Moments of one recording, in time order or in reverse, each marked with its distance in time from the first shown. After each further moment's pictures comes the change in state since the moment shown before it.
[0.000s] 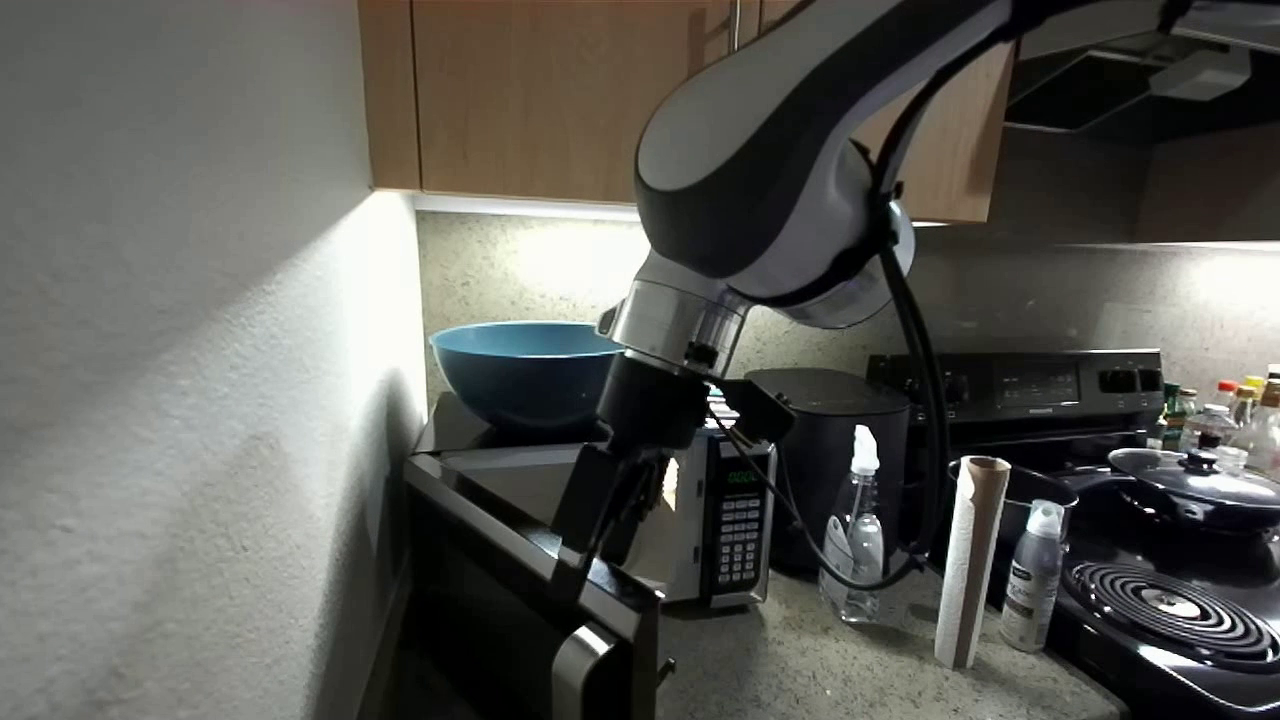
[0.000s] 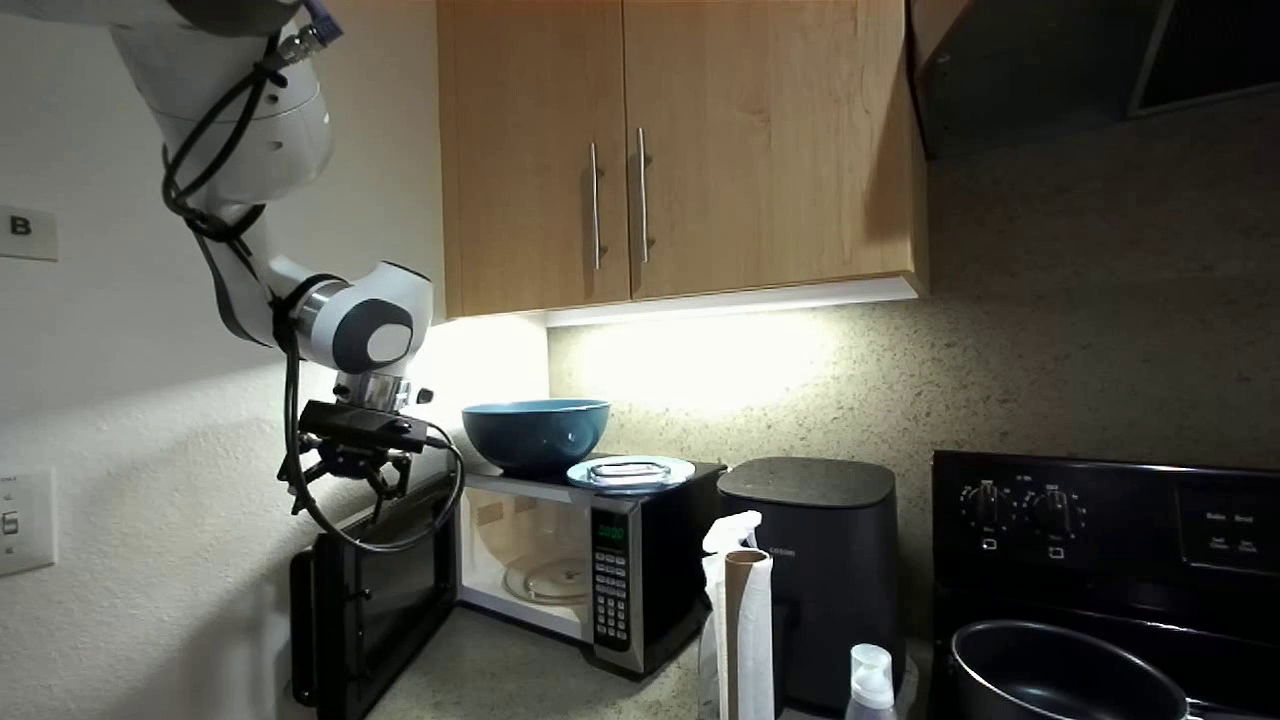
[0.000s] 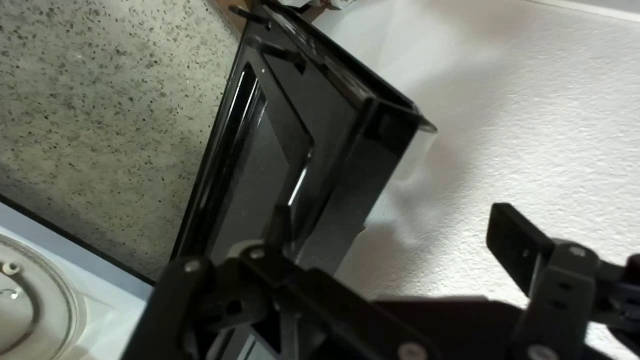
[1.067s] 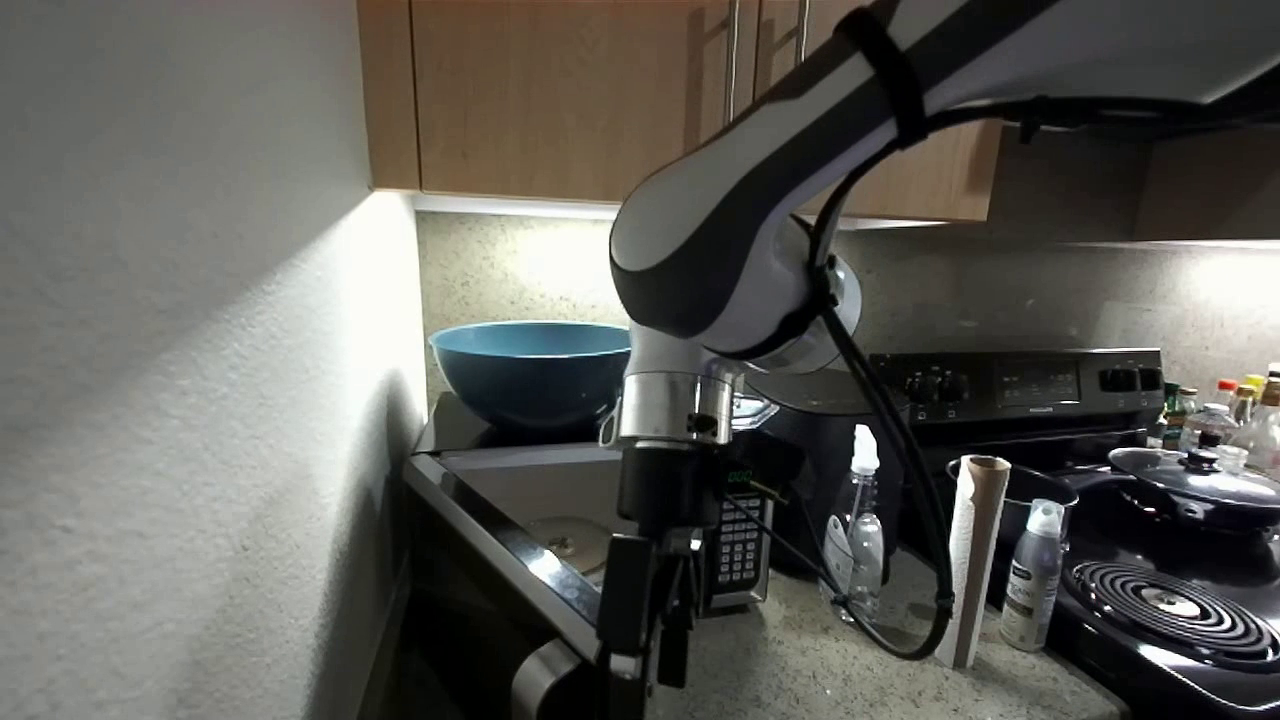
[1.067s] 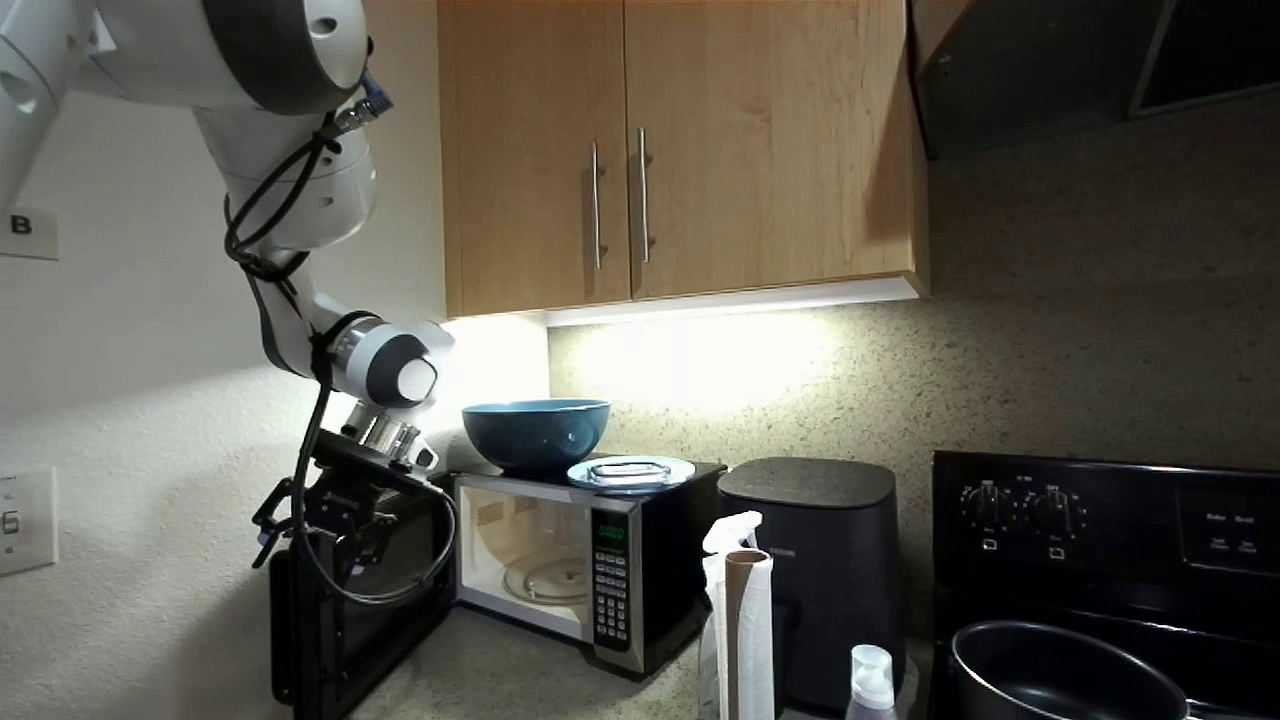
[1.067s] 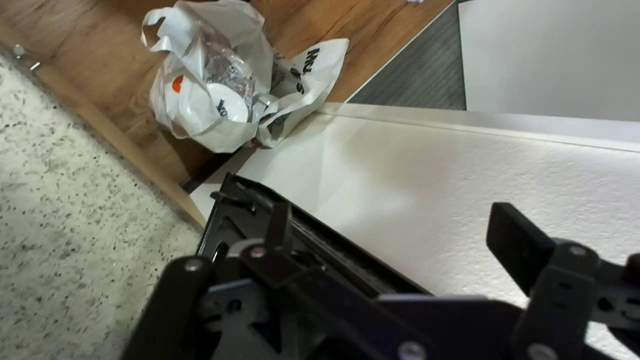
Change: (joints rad) arm 0.003 0.146 -0.035 0.094 -0.008 -0.347 0.046
